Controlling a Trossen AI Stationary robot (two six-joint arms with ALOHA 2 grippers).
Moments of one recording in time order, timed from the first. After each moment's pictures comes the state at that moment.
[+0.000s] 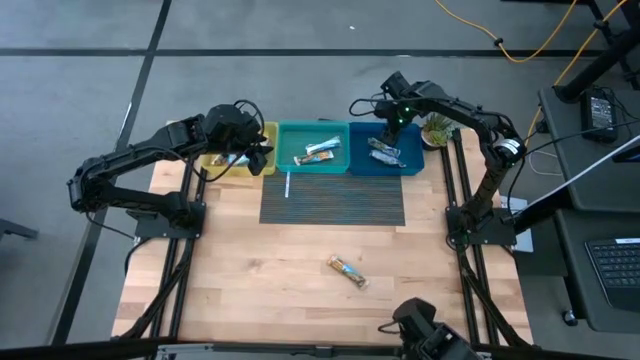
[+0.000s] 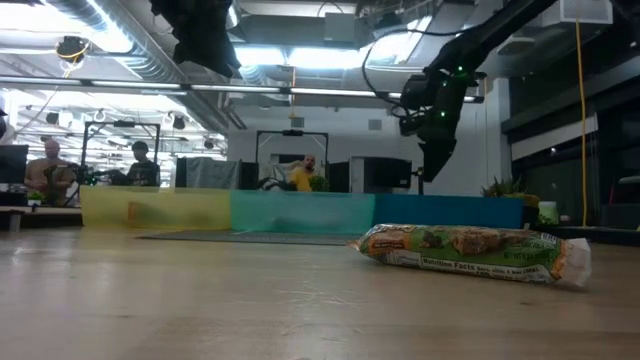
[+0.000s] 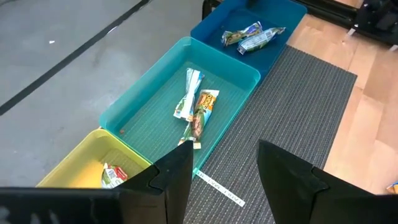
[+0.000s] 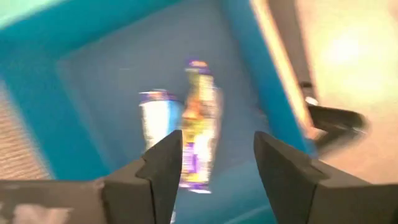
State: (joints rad) left arm 0.46 1.07 1.12 -0.72 -0.08 -0.14; right arm -0.88 1.78 1.42 -0.90 -0.08 -0.45
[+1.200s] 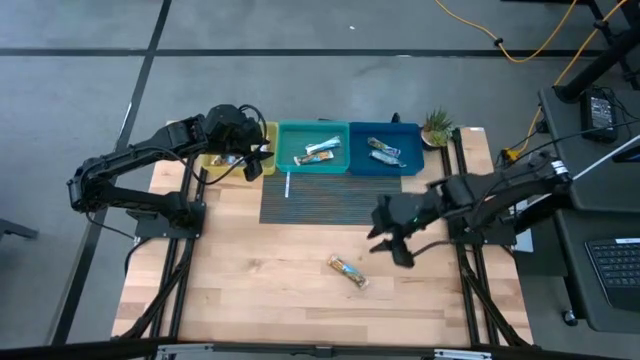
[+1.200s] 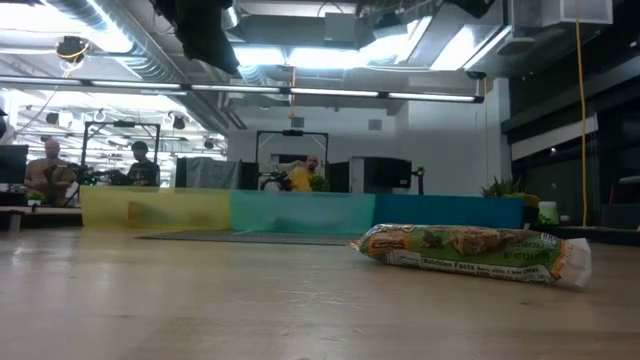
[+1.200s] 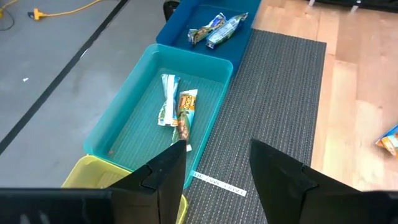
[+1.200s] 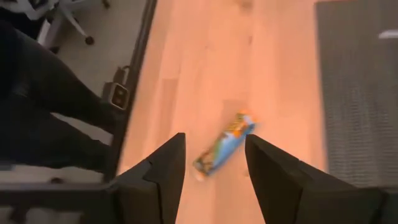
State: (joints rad) left arm 0.46 1.07 1.12 -0.73 0.00 0.09; right arm 0.29 1.31 1.27 -0.75 -0.10 0.29
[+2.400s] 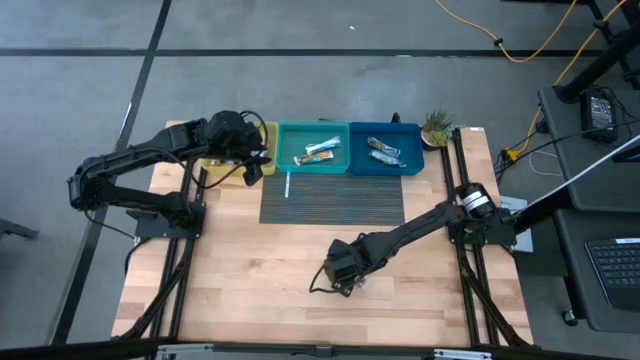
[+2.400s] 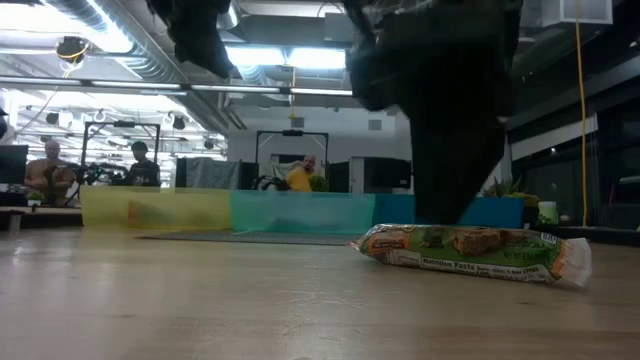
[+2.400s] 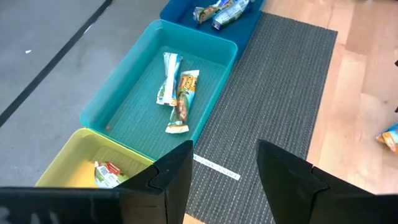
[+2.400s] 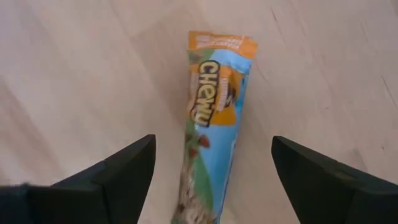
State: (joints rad) left arm 0.41 1.07 1.12 -0.80 -0.04 -0.02; right arm 0.39 2.01 1.44 -0.77 0.07 0.91
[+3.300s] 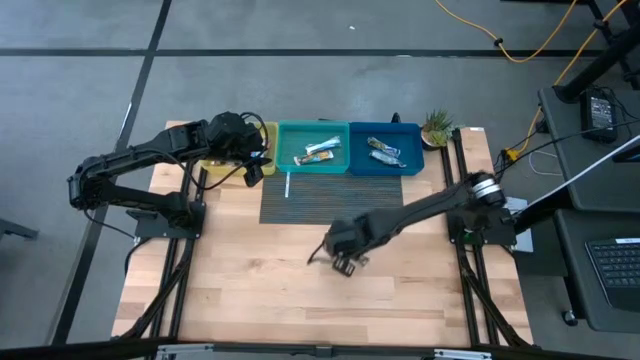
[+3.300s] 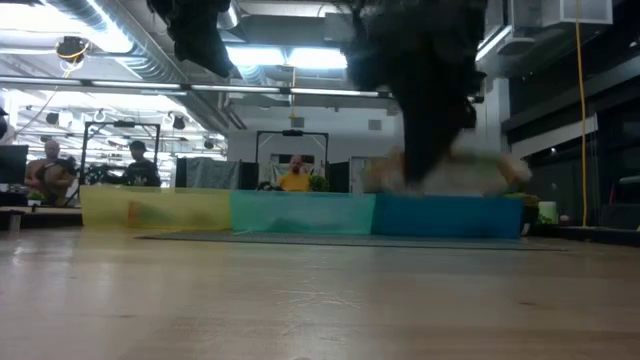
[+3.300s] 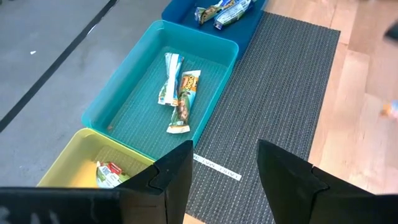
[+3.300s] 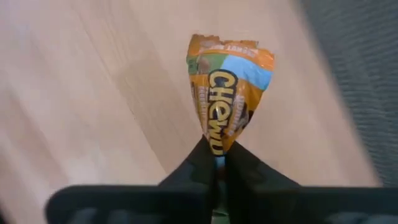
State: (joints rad) left arm 0.39 1.07 1.12 -0.80 -0.07 -0.03; right arm 0.28 1.91 1.44 -0.85 0.05 0.78
